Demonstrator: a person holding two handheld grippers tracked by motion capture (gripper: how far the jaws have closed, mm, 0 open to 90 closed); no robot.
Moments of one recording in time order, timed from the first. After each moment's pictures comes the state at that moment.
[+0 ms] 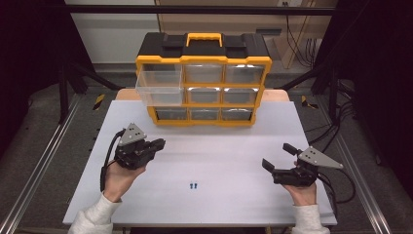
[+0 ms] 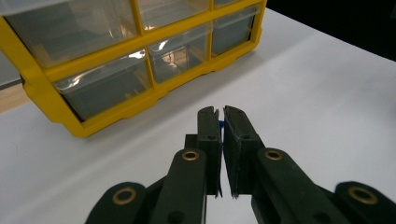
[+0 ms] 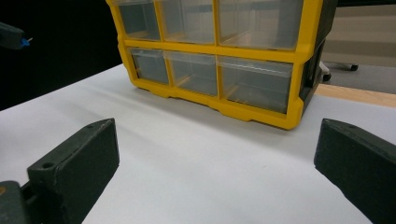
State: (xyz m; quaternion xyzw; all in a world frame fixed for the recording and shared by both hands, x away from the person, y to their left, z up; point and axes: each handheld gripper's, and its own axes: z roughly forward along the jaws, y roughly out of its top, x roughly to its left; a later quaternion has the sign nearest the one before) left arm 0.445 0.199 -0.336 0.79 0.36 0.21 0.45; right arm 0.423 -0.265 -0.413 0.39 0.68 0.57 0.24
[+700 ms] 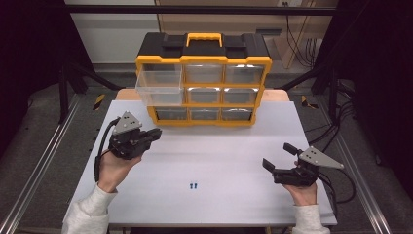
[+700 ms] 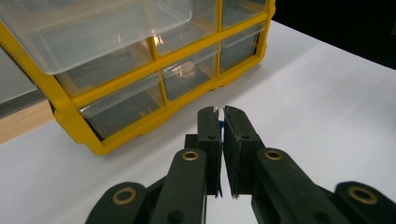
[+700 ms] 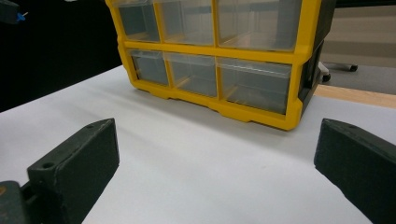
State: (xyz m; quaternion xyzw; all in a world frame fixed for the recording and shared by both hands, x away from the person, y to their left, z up) left arm 0.454 0.204 -0.307 0.79 0.35 0.23 0.45; right arm 0.423 -0.266 -0.412 0.39 0.68 0.58 0.24
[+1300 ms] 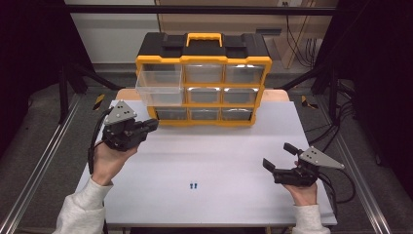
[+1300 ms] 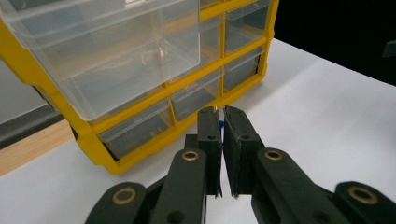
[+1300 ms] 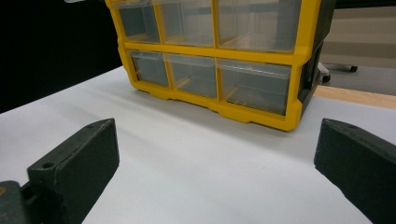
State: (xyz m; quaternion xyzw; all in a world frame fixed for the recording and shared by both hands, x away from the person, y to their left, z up) left arm 0.456 0.207 -0.276 0.79 0.33 0.24 0.45; right arm 0.422 -0.266 -0.412 0.39 0.68 0.58 0.24
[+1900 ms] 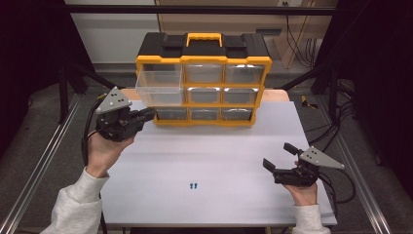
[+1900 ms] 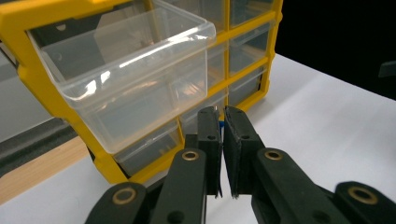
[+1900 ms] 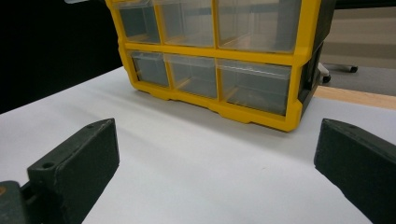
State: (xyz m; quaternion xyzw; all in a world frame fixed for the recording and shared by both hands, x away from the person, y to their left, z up) left arm 0.458 0.208 -0.243 0.78 0.32 0.26 0.46; right arm 0.422 -0.266 -0.412 0.38 0.68 0.58 0.24
